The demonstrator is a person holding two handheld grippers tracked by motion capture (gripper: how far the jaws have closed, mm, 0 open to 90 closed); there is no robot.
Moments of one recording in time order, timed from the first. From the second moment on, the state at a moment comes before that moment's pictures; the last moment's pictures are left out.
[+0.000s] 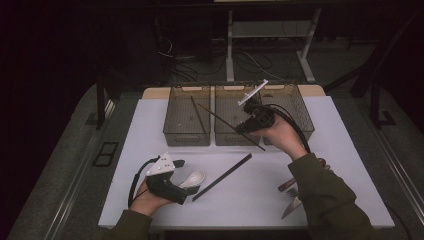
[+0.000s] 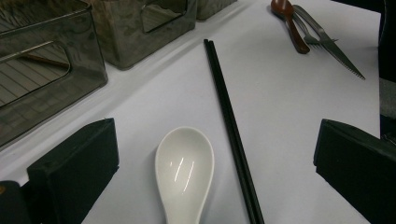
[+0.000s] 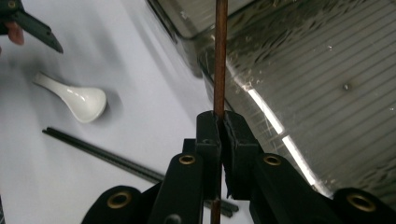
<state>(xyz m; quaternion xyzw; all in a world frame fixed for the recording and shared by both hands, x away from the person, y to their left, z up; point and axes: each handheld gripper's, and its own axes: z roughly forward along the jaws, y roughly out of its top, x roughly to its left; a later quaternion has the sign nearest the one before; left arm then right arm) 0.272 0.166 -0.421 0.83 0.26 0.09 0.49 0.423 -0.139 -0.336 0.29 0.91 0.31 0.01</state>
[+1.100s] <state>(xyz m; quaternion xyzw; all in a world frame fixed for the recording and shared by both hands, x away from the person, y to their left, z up) 0.272 0.166 -0.419 0.82 0.25 0.09 0.50 0.502 -0.047 -0.333 0.35 0.89 0.28 0.01</state>
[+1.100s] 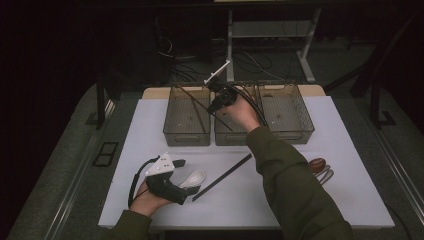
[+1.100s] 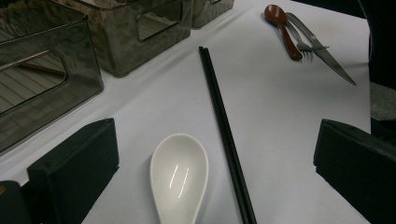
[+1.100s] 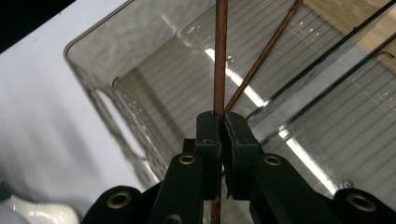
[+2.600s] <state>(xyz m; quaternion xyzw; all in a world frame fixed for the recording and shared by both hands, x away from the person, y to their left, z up) 0.272 0.165 -0.420 0.82 0.25 0.09 0.50 0.511 -0.031 -0.332 0.34 0.87 0.35 0.02</state>
